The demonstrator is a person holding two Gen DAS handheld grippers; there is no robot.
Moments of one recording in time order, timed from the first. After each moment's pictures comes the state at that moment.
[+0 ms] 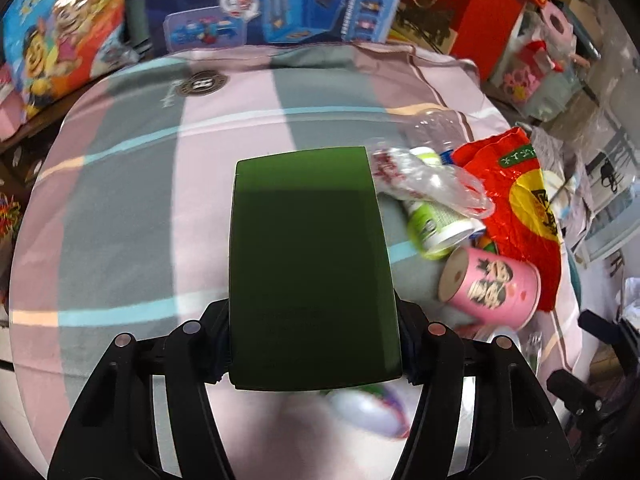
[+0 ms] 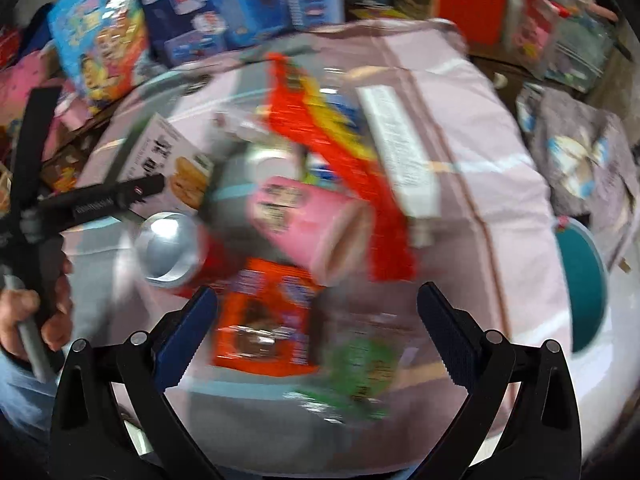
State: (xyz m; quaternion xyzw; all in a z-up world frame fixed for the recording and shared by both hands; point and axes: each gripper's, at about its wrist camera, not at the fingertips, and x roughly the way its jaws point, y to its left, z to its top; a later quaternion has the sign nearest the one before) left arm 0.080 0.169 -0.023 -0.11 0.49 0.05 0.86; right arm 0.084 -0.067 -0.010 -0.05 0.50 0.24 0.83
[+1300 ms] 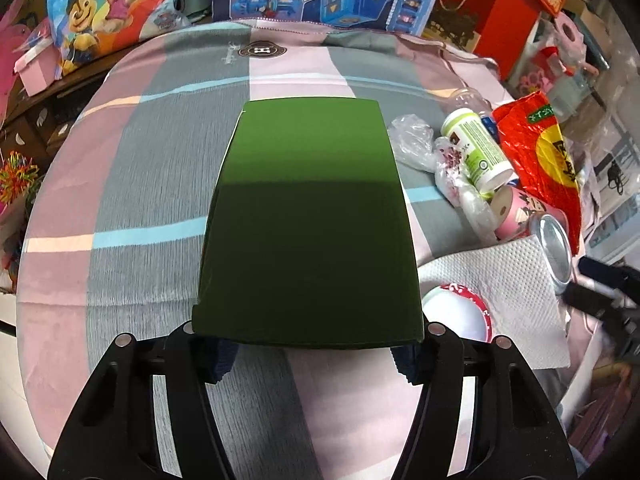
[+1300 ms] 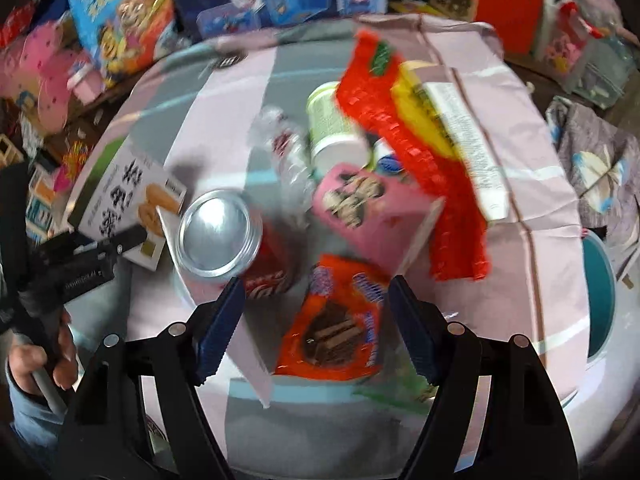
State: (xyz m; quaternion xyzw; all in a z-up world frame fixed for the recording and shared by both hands) left arm 0.004 0.211 -0.050 -0.12 0.49 0.07 0.86; right arm 0.068 -0.017 -0.031 -0.08 0.52 0.24 0.81
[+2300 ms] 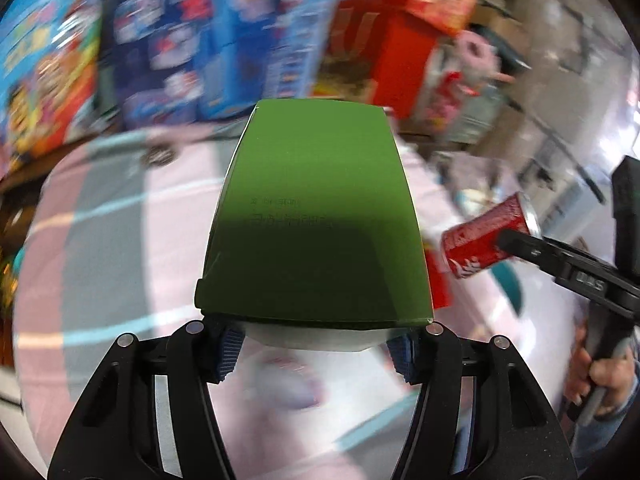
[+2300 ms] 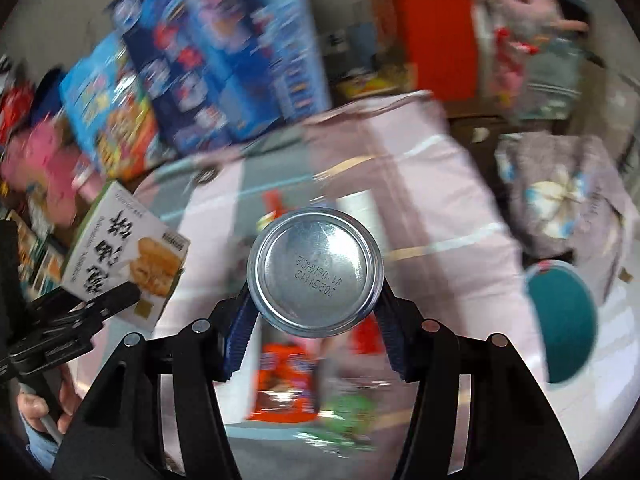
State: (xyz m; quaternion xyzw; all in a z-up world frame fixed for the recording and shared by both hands) left arm 0.038 0.107 0.067 -0.08 0.40 -0.05 0.91; right arm 0.100 -0.158 0.074 0.04 0.40 0.18 0.90
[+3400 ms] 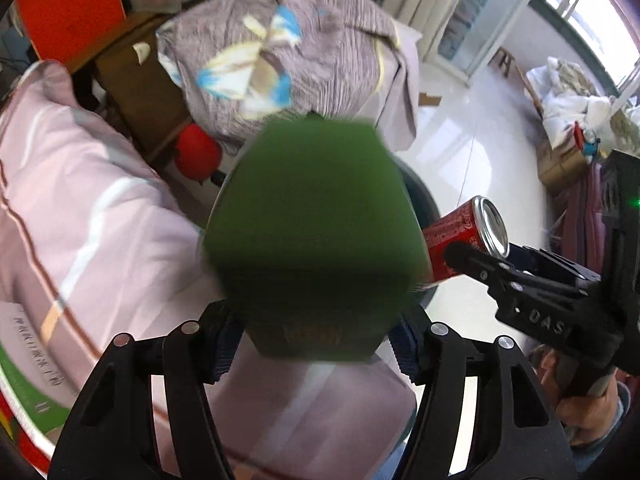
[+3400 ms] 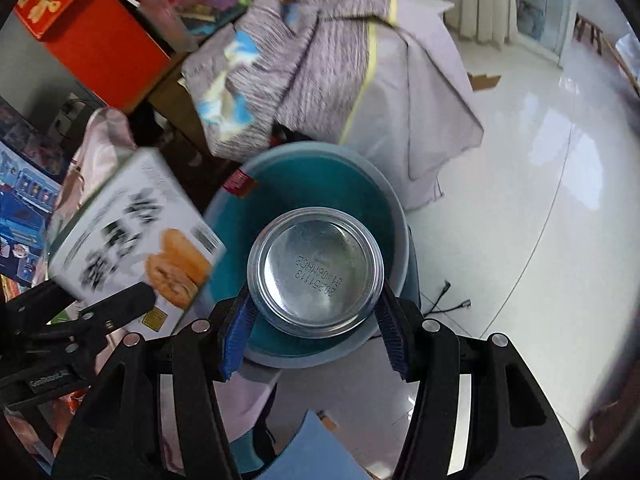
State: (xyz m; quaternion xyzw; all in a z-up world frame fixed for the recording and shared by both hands) left arm 0.217 -0.316 -0.077 0.12 0.56 -0.27 0.77; right arm 0.149 -0.494 -0.101 0.24 0.51 -0.05 0.82
